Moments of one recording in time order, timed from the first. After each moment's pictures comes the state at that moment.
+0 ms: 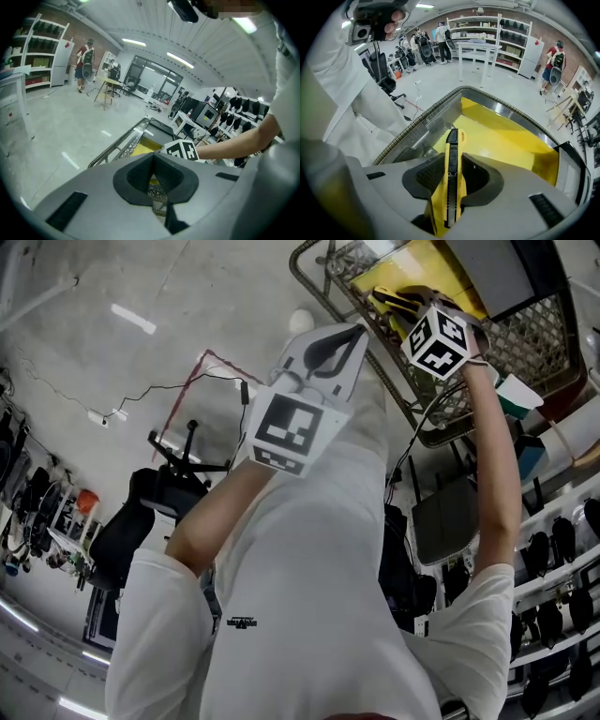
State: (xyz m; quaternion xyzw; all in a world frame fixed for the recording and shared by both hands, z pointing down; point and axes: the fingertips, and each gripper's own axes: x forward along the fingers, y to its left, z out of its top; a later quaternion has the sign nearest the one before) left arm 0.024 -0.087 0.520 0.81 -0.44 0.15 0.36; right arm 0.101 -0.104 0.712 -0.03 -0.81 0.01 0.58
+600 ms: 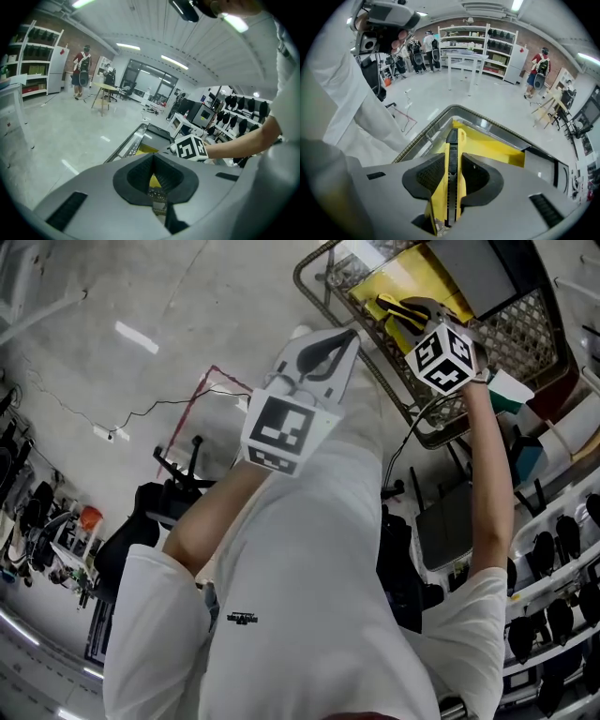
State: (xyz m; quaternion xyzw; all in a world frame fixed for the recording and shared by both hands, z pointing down) left arm 0.010 -0.084 0.482 0.83 -0.43 0.15 0.33; right arm 0.100 -0.114 0.651 0.05 -0.83 0.01 0.55
